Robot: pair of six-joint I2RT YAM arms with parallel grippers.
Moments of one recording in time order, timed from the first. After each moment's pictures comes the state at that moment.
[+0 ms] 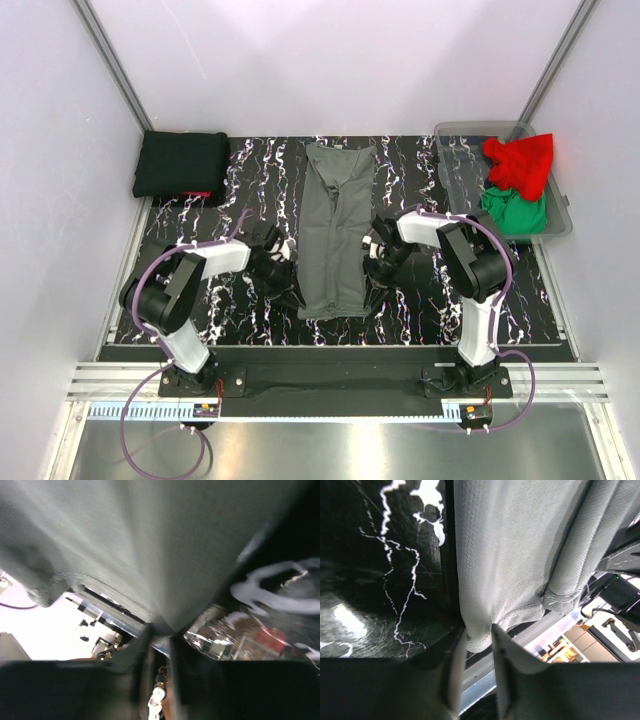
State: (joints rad) left arm -0.46 1.69 0.81 -0.46 0.63 -0.60; right arm 0.46 1.99 1.16 -0.90 -0.62 0.31
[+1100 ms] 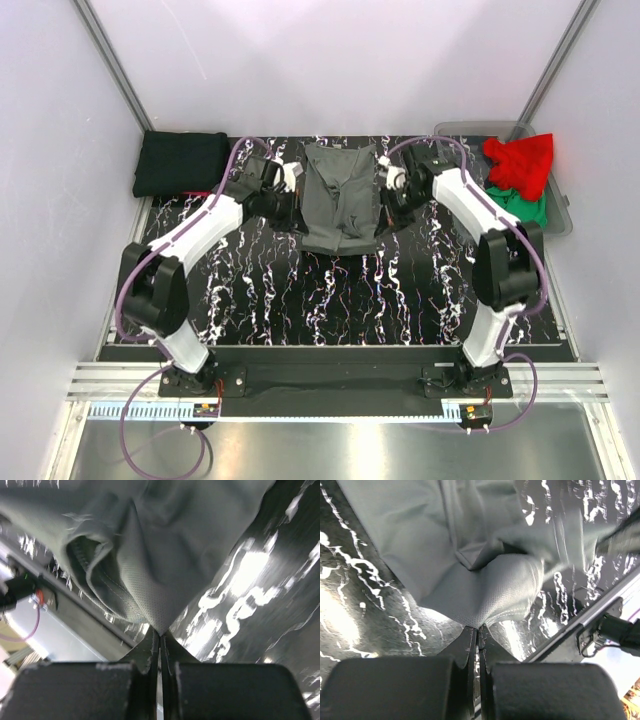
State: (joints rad) left arm -0.42 1.65 1.32 -0.59 0.46 -0.34; right arm 0.29 1.81 1.51 -0.96 -0.55 0.09
